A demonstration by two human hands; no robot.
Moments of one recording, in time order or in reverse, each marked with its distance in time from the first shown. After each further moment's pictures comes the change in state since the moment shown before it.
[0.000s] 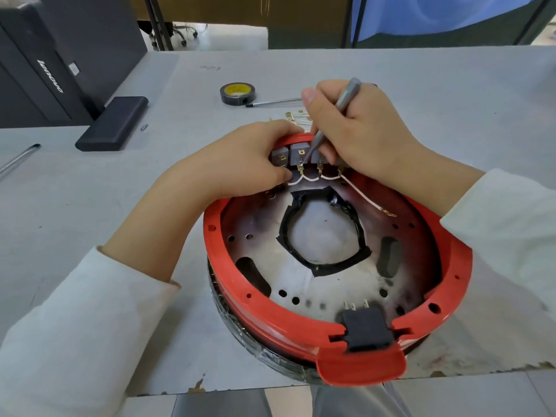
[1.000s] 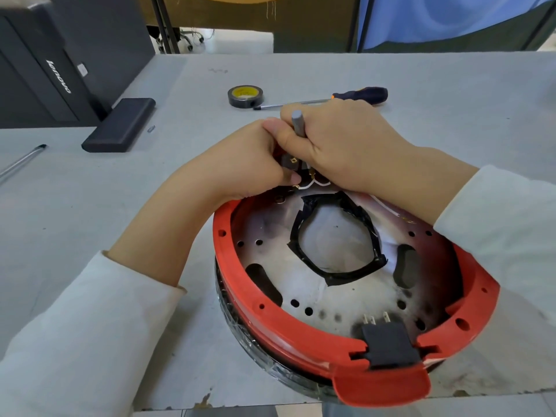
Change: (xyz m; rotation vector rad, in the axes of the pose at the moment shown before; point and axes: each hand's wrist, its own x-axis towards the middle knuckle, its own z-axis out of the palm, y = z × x) left_hand -0.001 -0.006 0.000 -0.167 0.036 -0.067; right_hand 0.011 -0.018 0.020 -0.749 -0.196 -0.203
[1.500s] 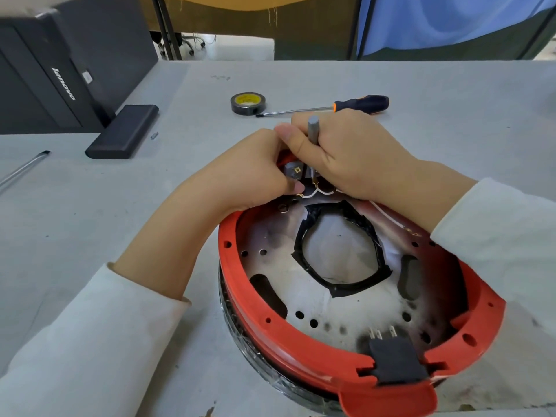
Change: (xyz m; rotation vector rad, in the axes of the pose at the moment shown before) left_hand 0.001 -0.001 0.000 -0.027 -0.005 0.013; right_hand 0.000 0.005 0.004 0.213 0.037 -0.020
